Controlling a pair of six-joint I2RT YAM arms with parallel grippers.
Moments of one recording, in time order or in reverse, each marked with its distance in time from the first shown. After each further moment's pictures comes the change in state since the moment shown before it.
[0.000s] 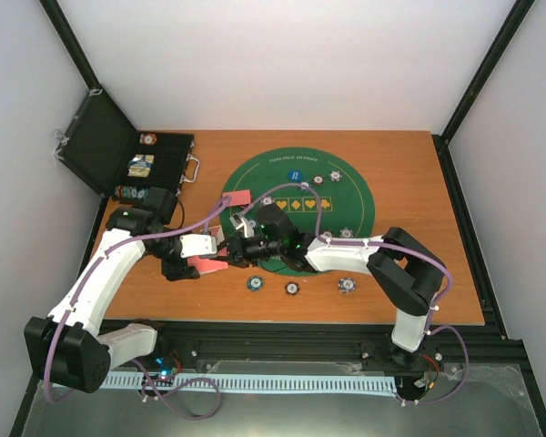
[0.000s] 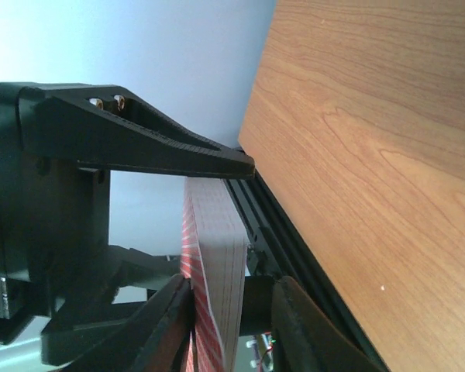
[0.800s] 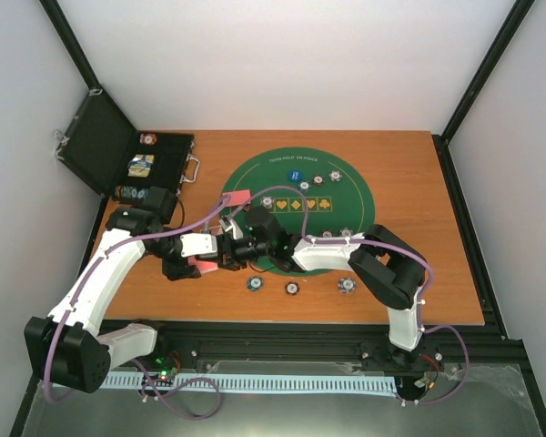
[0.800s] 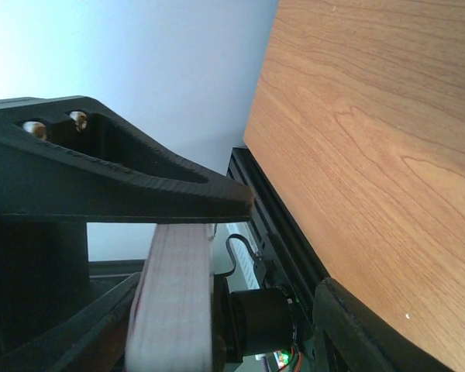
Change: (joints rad) left arm 0.000 0.000 -0.003 0.011 0.014 -0.006; right arm 0.037 0.102 0.085 0.050 -0.007 0.057
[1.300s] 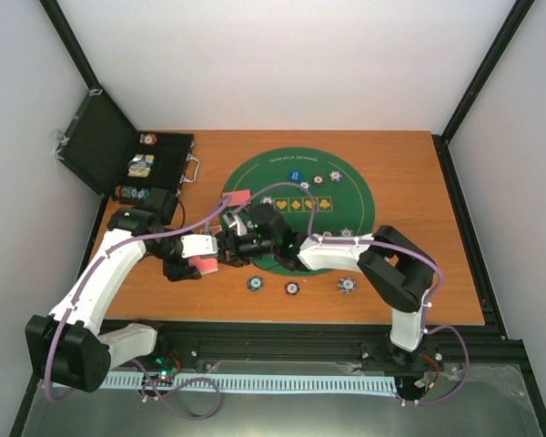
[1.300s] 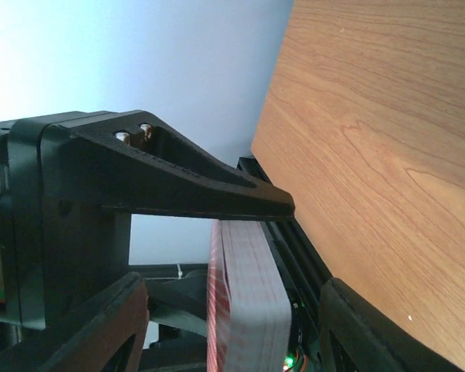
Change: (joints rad) left arm 0.000 0.006 -0.015 0.011 0.003 -0.002; right arm -0.018 -0.065 -0.039 -0.016 0.016 -0.019
